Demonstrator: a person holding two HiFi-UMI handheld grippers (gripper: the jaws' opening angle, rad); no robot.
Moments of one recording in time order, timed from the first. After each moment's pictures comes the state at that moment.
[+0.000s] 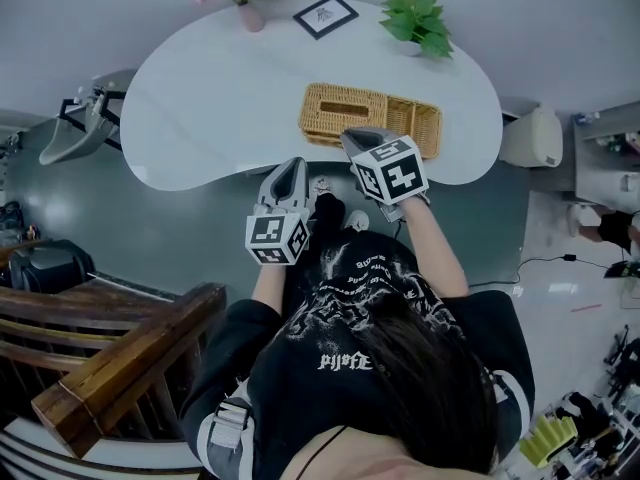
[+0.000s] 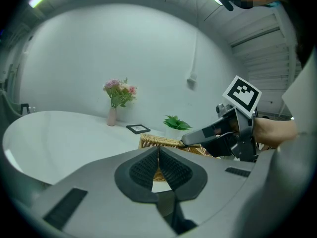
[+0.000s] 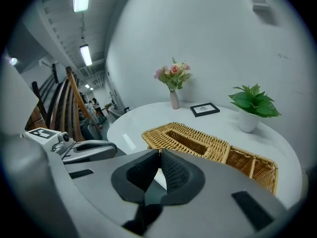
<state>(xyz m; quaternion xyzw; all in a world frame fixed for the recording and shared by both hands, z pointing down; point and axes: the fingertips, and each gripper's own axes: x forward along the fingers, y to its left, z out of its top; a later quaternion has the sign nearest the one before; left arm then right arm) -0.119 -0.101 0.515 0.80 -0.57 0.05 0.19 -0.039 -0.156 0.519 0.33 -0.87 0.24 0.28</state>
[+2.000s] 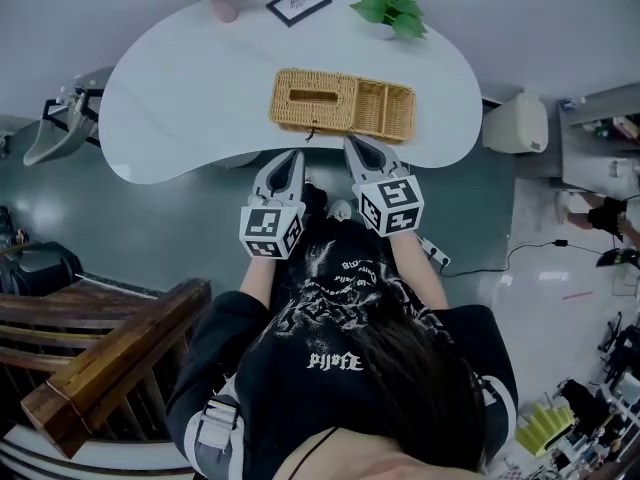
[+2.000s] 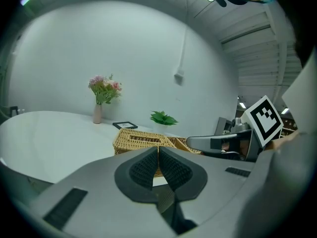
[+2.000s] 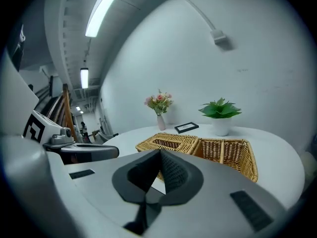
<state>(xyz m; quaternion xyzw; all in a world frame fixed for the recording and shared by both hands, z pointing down) -0.060 -0.083 0.524 0.83 -0.53 0.07 0.18 0.032 -0.113 0.525 0.44 -0.87 0.18 0.11</state>
